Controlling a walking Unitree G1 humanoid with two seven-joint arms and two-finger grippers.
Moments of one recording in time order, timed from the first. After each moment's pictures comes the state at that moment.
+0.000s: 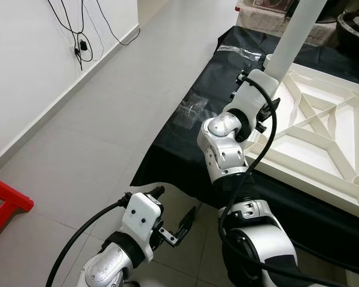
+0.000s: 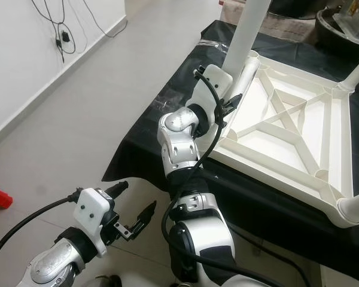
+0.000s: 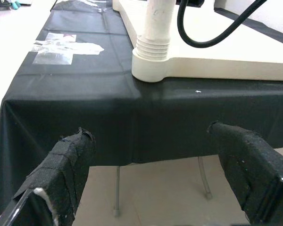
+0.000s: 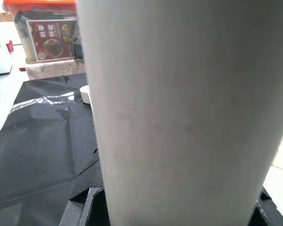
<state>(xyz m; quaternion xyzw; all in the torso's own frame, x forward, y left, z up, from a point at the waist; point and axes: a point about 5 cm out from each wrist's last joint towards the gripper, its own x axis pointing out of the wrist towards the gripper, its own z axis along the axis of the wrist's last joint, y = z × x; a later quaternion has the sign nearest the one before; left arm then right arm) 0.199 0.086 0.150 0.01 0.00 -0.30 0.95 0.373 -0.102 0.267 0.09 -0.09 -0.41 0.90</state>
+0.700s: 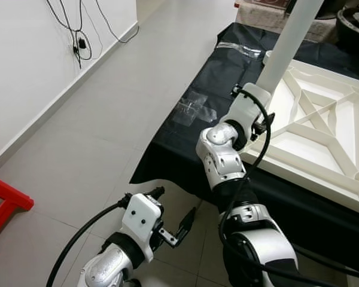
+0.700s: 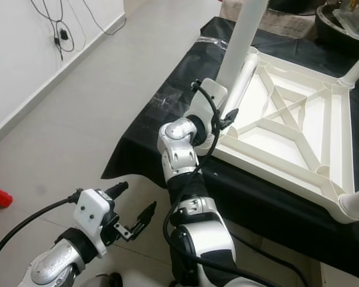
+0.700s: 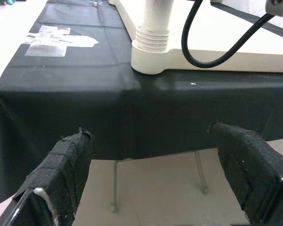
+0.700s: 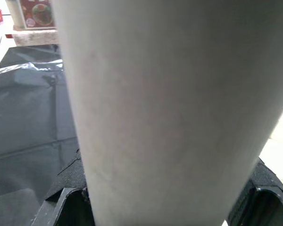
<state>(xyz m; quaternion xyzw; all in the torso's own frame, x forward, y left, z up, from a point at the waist) 0.198 0.086 0.147 0.01 0.01 -0.30 0.95 0.376 -0.101 0.244 0.08 -0.06 -0.41 0.91</state>
